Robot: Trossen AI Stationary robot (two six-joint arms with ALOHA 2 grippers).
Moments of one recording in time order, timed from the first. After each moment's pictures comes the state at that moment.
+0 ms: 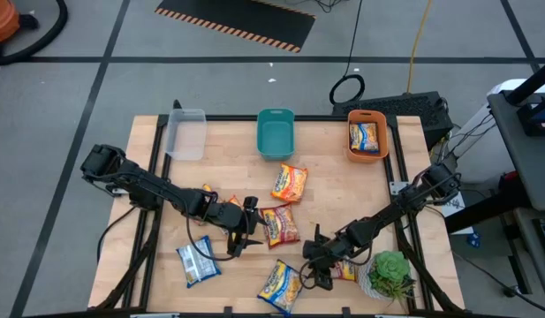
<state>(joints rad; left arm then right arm) -0.32 1.54 0.84 0.10 -0.02 0.04 0.56 1.74 0.85 0.03 -0.13 0.84</state>
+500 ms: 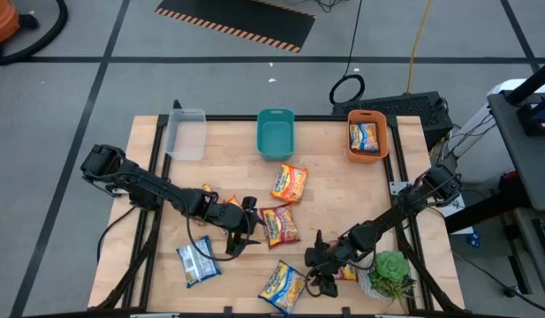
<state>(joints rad) -0.32 1.54 0.84 0.05 -0.02 0.04 0.59 1.74 0.85 0.08 -0.14 0.83</state>
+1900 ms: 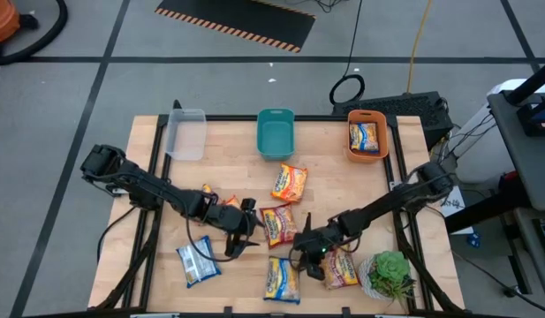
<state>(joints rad) -0.33 1.54 0.84 0.04 -0.02 0.00 0.41 1.76 0.84 0.14 -0.22 0.68</state>
